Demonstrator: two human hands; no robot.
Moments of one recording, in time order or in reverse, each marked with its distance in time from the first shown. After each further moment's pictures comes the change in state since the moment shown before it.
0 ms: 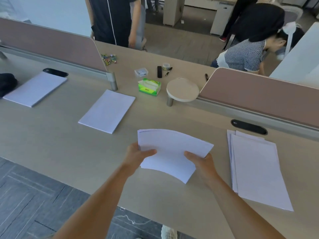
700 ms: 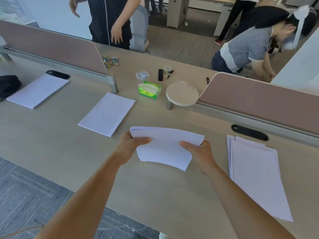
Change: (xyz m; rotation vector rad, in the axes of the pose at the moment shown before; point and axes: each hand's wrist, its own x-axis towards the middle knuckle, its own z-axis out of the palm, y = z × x) left_hand 0.016 0.057 -0.006 -0.062 -0.076 0.178; right_hand 0.030 -0.051 0.007 -0.040 -0.071 -0.106
